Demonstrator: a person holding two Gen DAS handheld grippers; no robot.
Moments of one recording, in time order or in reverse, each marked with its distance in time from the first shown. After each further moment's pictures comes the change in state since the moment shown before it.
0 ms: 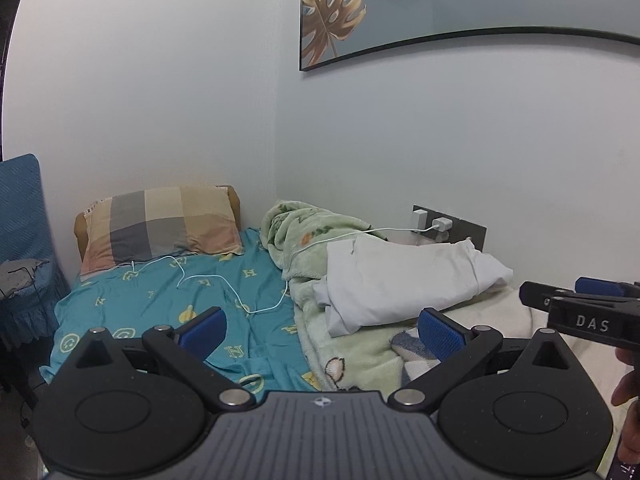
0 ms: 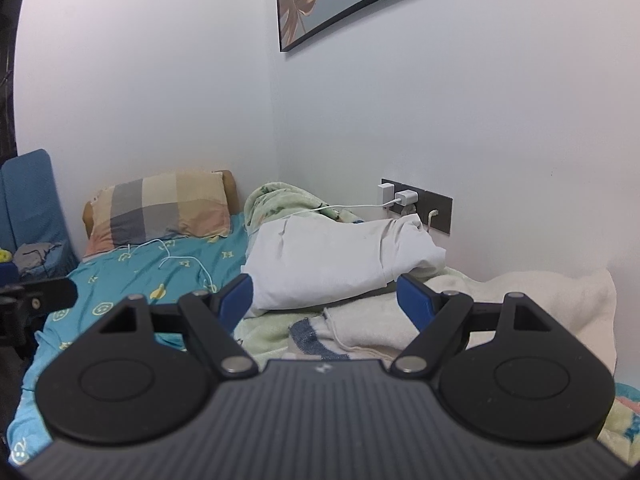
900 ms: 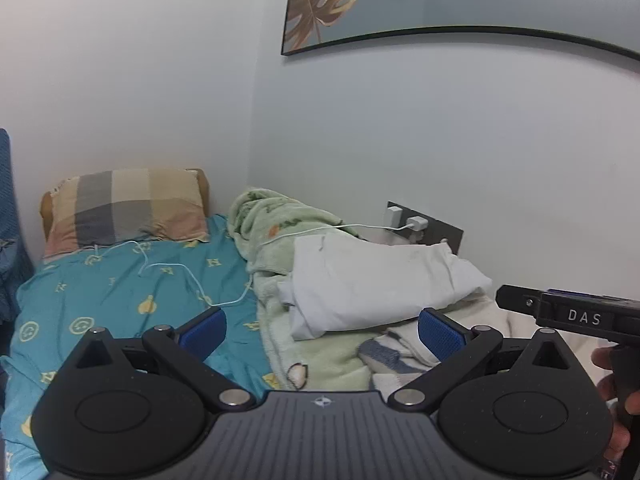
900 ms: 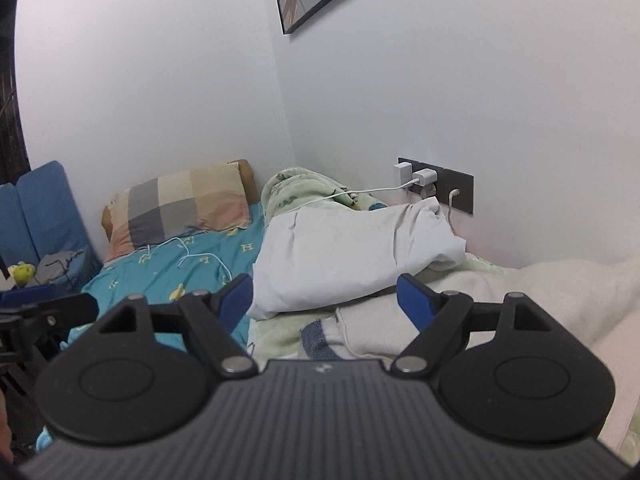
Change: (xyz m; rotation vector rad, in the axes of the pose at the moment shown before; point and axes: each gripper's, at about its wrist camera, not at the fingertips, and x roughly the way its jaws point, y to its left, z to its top) left arm 0.052 -0.003 0.010 -0.048 0.032 -0.071; right arm 0.037 -0.029 0.014 0.084 0.074 0.086
